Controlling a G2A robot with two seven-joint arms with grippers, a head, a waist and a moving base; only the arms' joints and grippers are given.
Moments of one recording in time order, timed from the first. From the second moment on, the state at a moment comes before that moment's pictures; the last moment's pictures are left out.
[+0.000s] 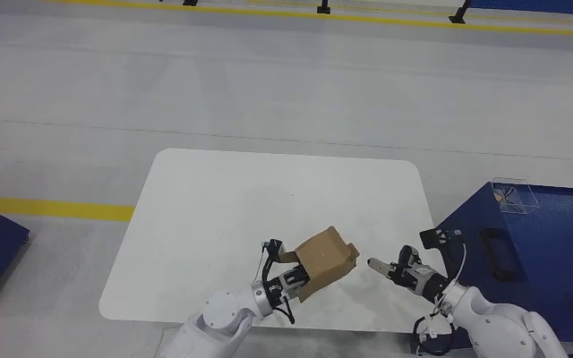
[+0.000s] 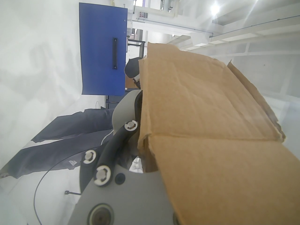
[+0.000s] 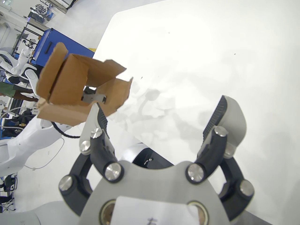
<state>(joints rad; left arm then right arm) 1.19 -1.38 -0.91 -1.34 -0.45 -0.27 -0.68 -1.77 -0.96 1.72 -2.08 -0.41 -0.14 0.69</state>
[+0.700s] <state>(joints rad) 1.18 -1.39 -0.89 -1.32 -0.45 -0.27 -0.72 -1.67 -0.97 1.54 -2.05 -0.49 -0.09 0.66</state>
